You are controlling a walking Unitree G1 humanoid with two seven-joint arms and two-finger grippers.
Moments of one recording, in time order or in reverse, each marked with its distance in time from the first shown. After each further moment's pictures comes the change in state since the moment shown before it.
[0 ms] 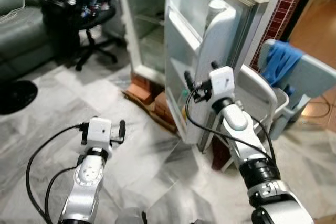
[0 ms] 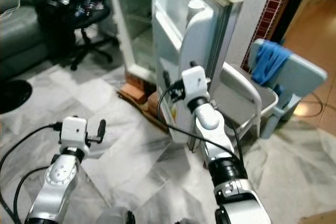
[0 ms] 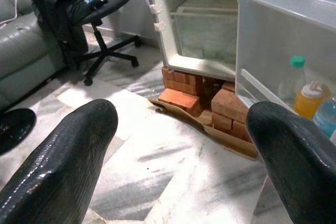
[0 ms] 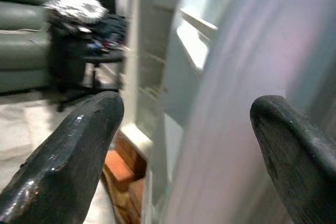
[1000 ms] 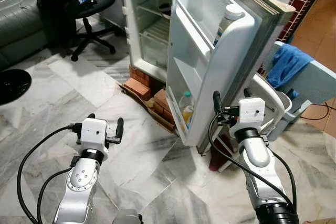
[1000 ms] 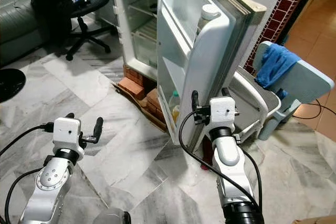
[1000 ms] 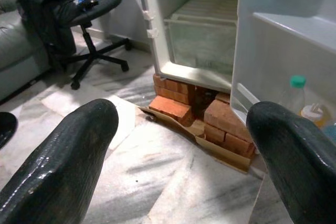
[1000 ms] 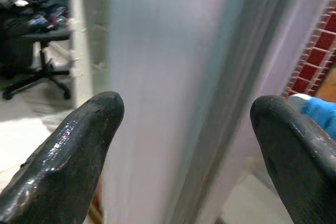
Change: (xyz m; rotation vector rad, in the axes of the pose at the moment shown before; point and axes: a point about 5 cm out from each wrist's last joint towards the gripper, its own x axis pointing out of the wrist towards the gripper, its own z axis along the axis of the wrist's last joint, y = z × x) left arm -0.018 0.006 0.004 -0.028 -0.046 -0.018; right arm -0.073 -0.018 -0.023 0.005 0.033 -0.166
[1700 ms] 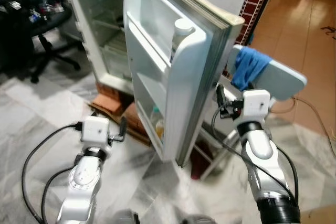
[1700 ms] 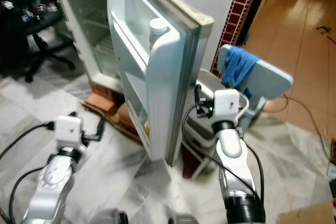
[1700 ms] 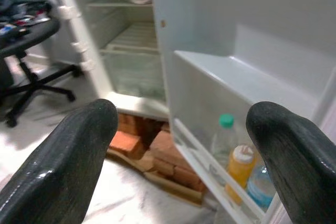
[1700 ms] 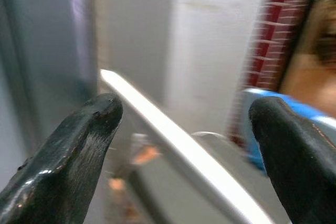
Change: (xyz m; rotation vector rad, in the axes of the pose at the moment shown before) left arm 0.000 -0.012 0.003 -0.033 -0.011 -0.039; right arm 0.013 0.000 0.006 0.138 0.018 0.112
